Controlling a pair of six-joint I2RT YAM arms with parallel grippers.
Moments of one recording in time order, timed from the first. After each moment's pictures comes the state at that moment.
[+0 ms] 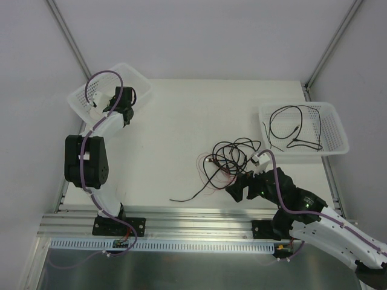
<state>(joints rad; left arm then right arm) -0.06 1.75 1.23 -0.26 -0.61 -1.15 0.94 0.42 0.48 -0.57 0.10 0.48</state>
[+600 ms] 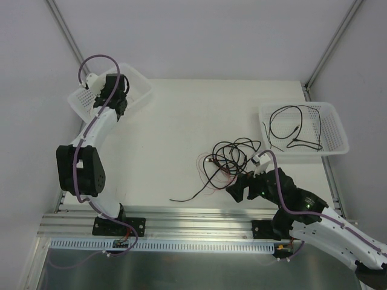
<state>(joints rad) -0.05 1.65 1.34 -0.33 -0.61 -0.87 0.94 0.40 0.48 -0.58 0.10 0.48</state>
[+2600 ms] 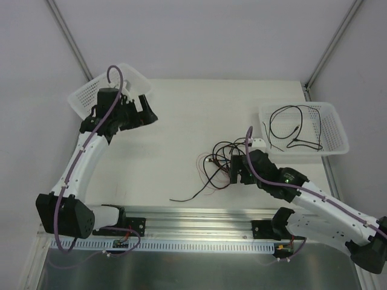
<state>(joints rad) -0.08 1.30 1.27 -0.58 0.20 -0.42 0.93 0.80 0.71 -0.72 0.35 0.62</state>
